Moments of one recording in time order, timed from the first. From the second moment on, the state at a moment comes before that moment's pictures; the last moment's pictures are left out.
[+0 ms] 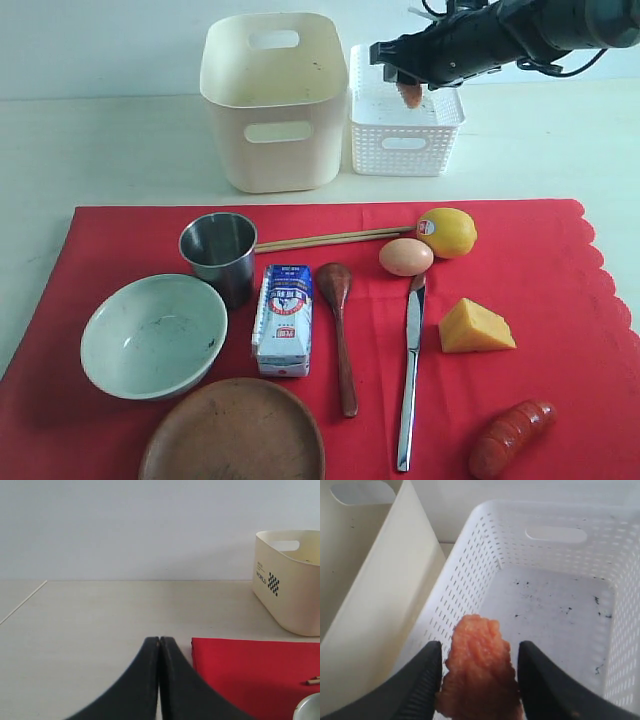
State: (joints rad) left arm 0.05 0.01 0.00 -0.01 0.19 0.05; right arm 0.21 2.20 -1.62 0.83 0.30 -0.64
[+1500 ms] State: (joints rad) left arm 0.05 0.01 0.00 -0.01 0.19 0.05; right arm 0.46 1.68 -1.26 0.43 0.67 -0.38
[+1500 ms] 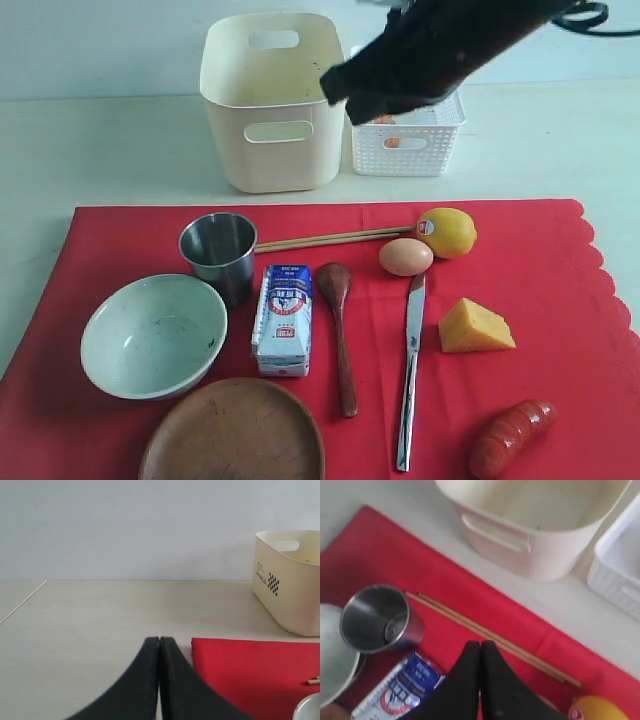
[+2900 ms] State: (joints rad) left arm 0.05 0.01 0.00 -0.01 0.19 0.05; right arm 0.50 1.33 -0.75 0.10 0.64 0.09
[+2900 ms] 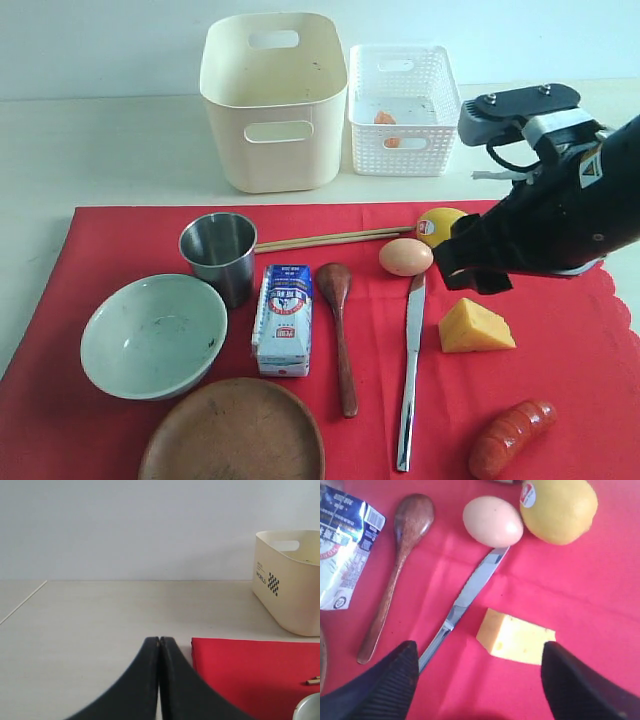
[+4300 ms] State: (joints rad) left arm 0.05 0.01 0.00 -0.01 0.19 0.05; right arm 0.50 1.94 -1.04 0.05 0.42 -0.23
